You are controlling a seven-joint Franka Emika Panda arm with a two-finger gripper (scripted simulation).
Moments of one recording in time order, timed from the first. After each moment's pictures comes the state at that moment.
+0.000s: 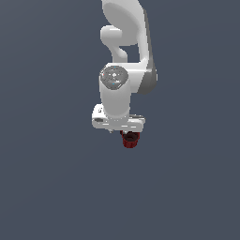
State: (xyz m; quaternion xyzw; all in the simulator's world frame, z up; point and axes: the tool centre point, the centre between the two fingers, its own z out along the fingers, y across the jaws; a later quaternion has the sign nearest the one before) arm 0.007 -0.007 0.155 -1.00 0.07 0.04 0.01
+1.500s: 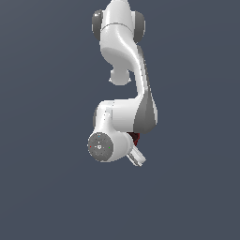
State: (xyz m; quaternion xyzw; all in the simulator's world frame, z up) arm 0.035 0.045 0.104 -0.85 0.44 0.30 0.04
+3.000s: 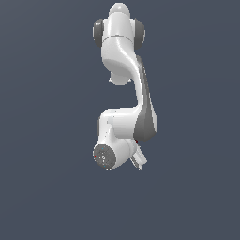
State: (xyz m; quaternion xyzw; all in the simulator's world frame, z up) arm 0.020 0.069 0.084 -0.79 0.49 0.37 0.02
